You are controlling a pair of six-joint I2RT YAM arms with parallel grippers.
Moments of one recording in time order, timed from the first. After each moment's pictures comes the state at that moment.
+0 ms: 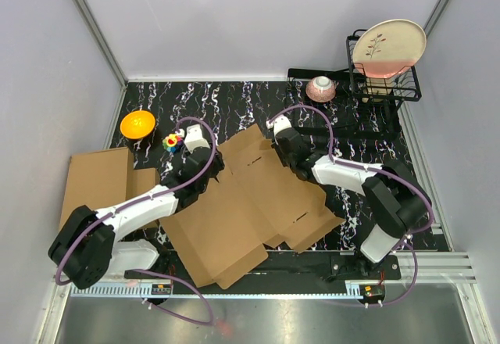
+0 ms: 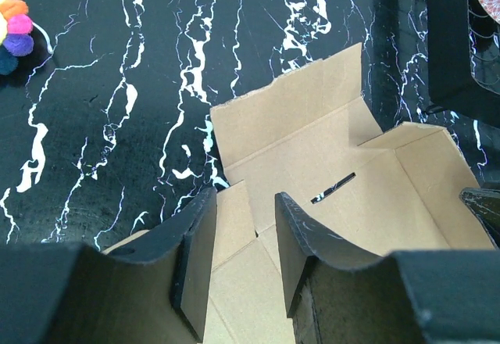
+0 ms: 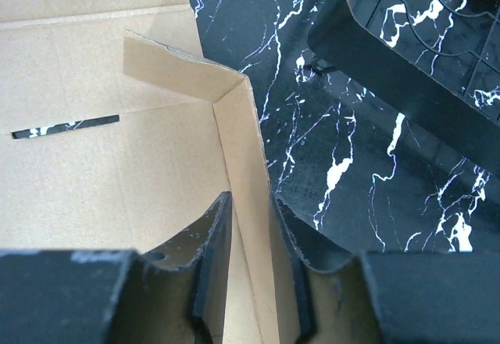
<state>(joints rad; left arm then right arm) -0.66 1.21 0.58 0.16 -0.52 -0.63 0.69 1.67 0.93 0.07 0.37 -0.01</state>
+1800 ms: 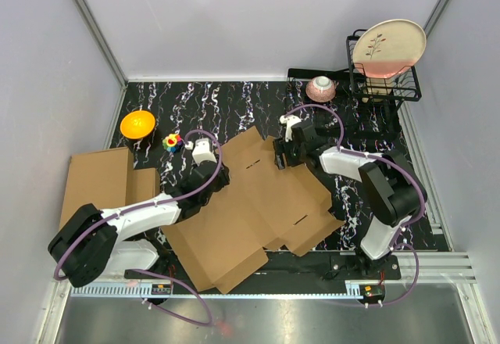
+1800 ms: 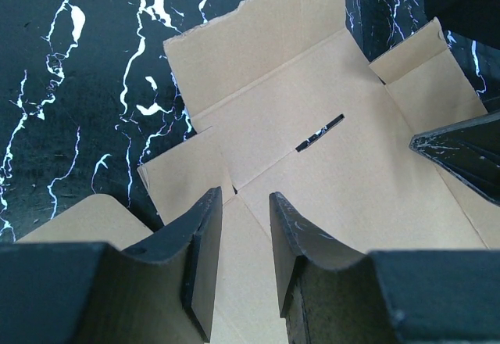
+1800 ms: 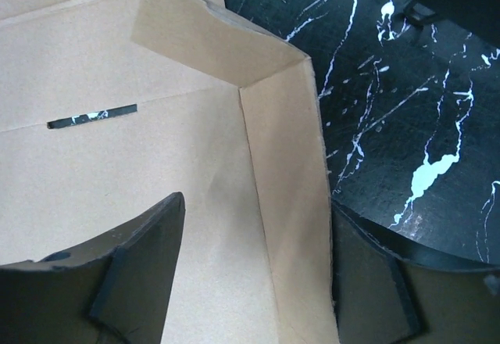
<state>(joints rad) -0.75 1.21 0.47 0.20 -0.48 -0.68 0.51 1.75 0.95 0.03 -0.07 0.14</state>
